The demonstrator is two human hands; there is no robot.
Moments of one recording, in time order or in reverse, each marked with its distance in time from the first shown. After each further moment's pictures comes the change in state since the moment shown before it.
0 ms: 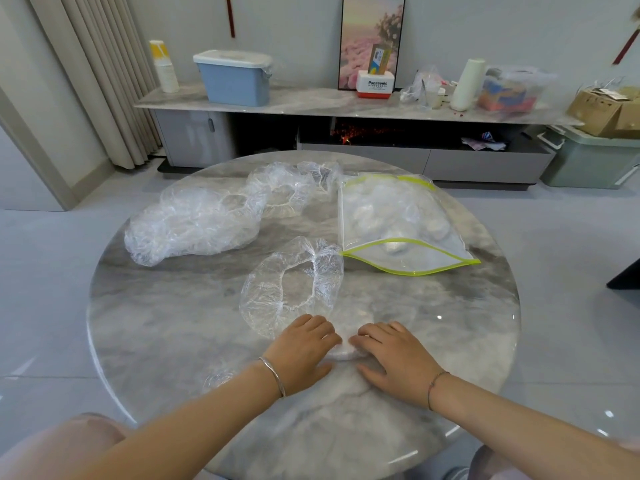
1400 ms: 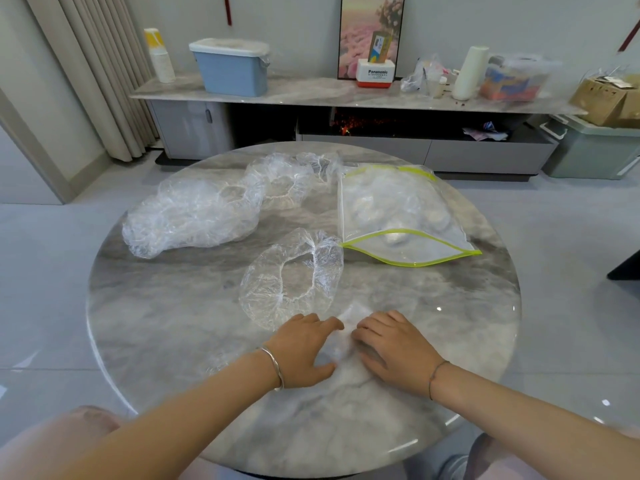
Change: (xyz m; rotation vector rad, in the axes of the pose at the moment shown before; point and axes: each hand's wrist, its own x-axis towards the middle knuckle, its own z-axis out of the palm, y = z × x) left_hand 0.004 0.009 -0.031 -0.289 -0.348 -0.212; right_hand 0.001 0.002 0.002 -0.051 0.085 -0.105
